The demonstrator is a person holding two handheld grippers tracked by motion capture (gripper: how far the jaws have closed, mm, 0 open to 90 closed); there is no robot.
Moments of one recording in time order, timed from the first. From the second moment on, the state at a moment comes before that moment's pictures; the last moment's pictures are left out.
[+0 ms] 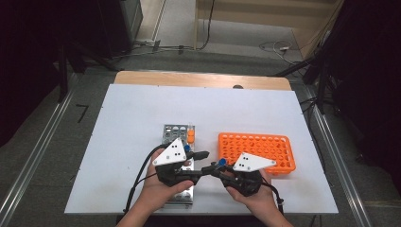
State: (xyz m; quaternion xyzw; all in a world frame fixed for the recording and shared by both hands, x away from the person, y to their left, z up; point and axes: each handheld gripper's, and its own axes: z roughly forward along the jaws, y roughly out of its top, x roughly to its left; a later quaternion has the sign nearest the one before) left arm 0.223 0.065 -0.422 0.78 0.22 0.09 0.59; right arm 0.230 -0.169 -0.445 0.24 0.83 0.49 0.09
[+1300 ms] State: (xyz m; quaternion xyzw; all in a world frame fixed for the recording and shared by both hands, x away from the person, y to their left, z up) left arm 0.218 0.055 -0.421 0.78 0.19 0.10 0.58; right arm 0.226 -0.164 -0.443 0.20 0.84 0.50 0.07
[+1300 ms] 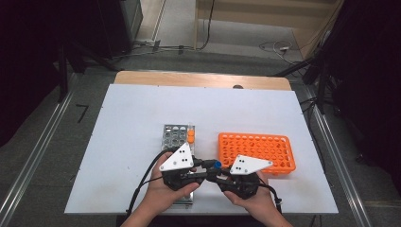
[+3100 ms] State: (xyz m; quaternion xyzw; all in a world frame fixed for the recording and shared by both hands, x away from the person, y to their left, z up) left arm 0.225 0.102 -0.414 0.74 0.25 0.17 0.60; right arm 0.238 -0.196 -0.440 0.23 0.82 0.52 0.07
